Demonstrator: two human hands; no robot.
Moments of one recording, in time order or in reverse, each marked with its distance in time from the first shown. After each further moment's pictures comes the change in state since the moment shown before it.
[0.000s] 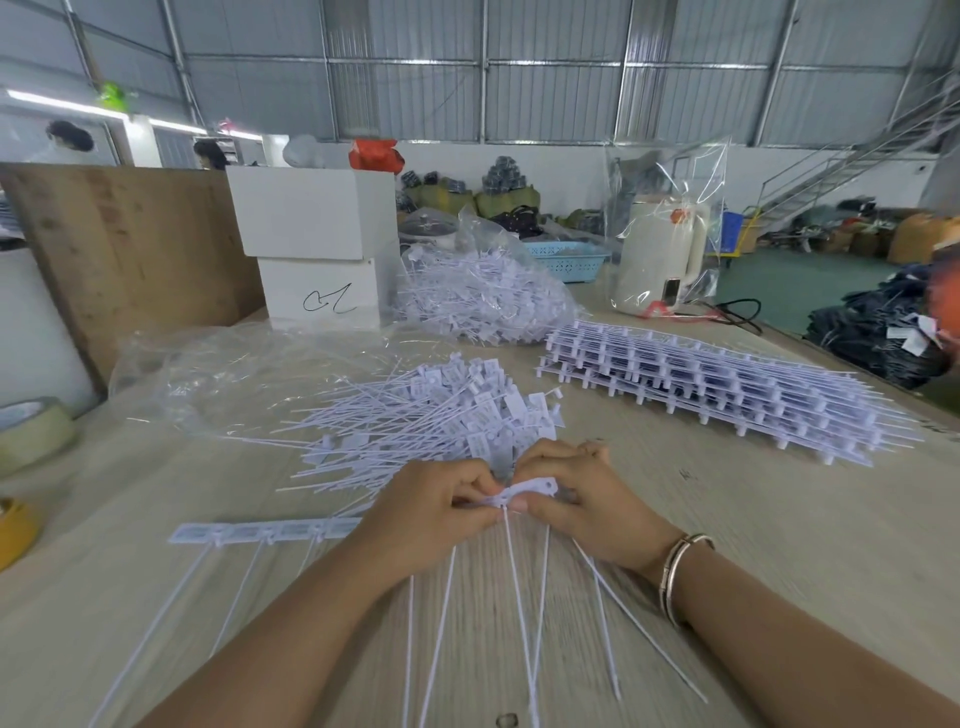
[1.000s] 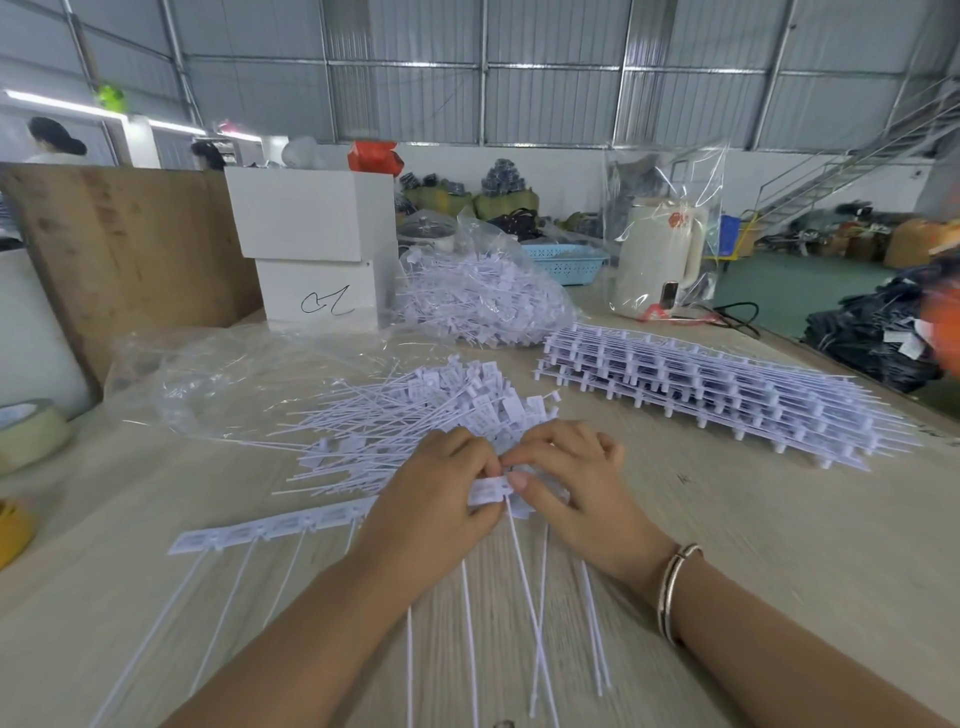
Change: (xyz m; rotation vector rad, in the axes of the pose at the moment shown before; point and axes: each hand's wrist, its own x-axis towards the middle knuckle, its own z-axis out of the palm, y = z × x) left_hand 0.000 0.020 0.003 0.375 0.223 0.241; right_hand 0.000 -0.007 0.008 -0.165 0.278 0.040
